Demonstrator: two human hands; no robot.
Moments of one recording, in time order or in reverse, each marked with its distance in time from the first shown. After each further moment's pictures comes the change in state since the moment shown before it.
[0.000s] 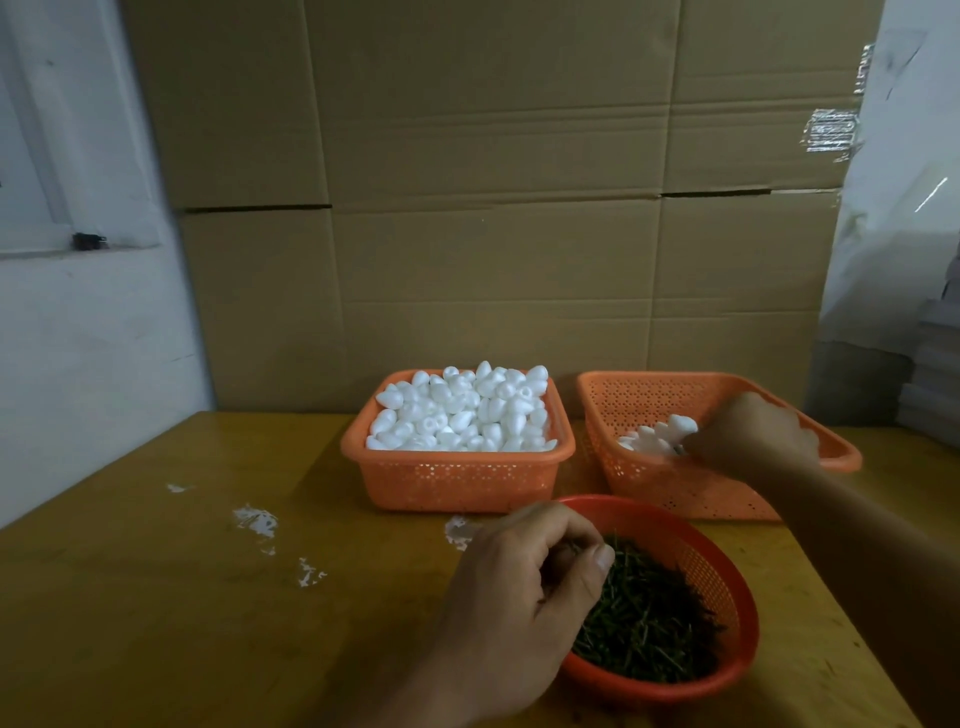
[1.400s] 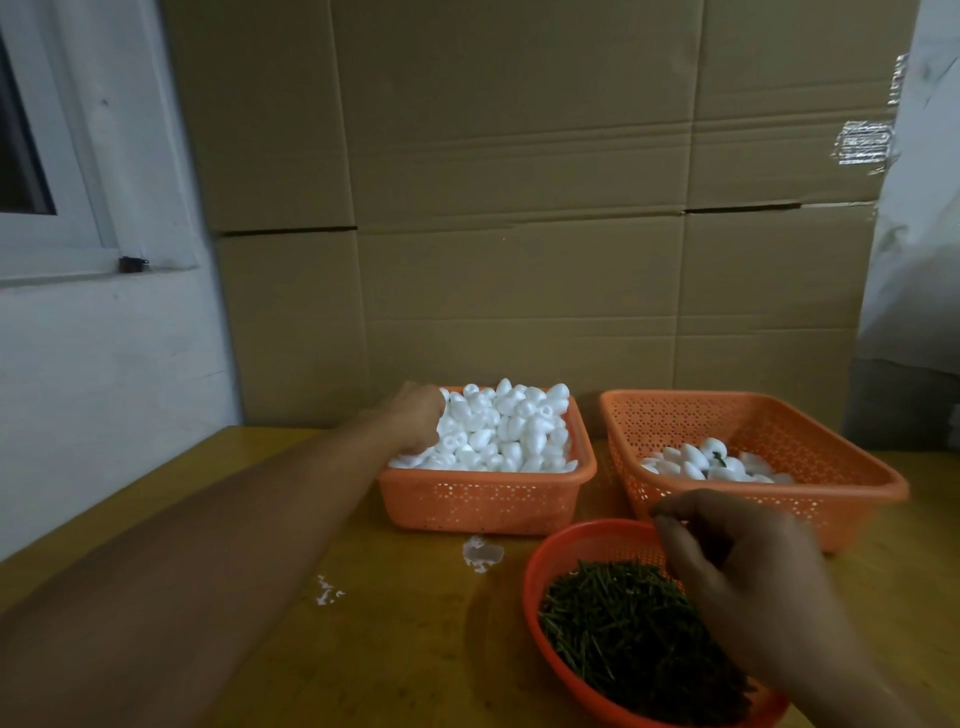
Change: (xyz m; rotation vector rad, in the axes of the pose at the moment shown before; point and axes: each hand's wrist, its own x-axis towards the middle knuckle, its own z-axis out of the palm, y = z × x) left_hand 0.156 -0.148 -0.112 0.955 -0.260 -0.479; right_hand -0.133 0.002 0.012 0.587 0.101 -0.575
